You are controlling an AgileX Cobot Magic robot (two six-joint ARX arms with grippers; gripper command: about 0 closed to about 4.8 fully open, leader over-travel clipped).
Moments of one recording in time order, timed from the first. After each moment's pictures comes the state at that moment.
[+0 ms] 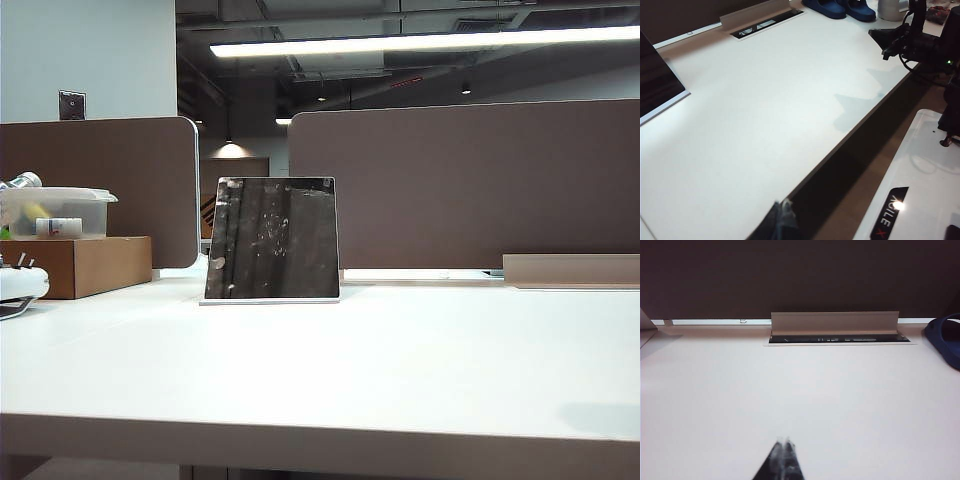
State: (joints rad) left arm -1.70 0.27 0.99 -1.13 -0.69 -0.30; right arm -0.01 0.00 0.00 0.02 0.14 0.05
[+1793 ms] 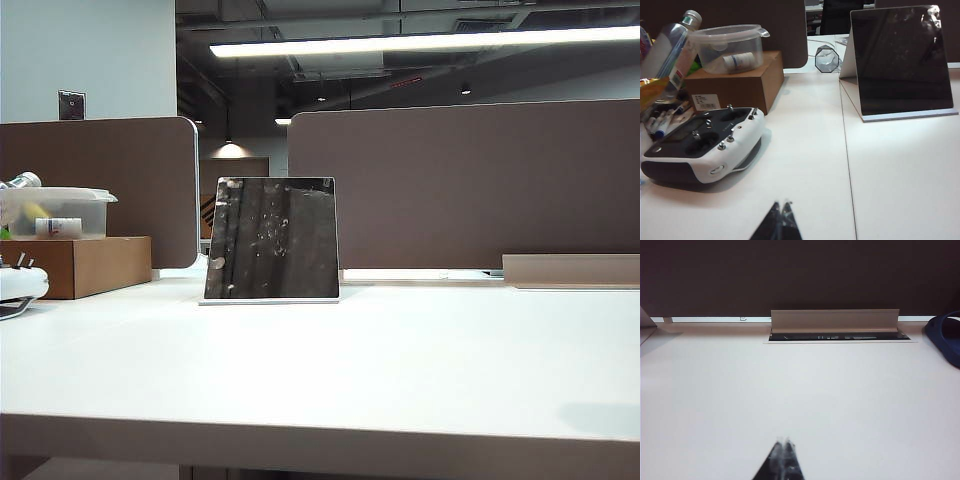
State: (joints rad) left arm -0.02 0.00 0.01 -0.01 -0.01 0.05; right arm -0.01 0.00 0.00 0.01 0.14 0.05
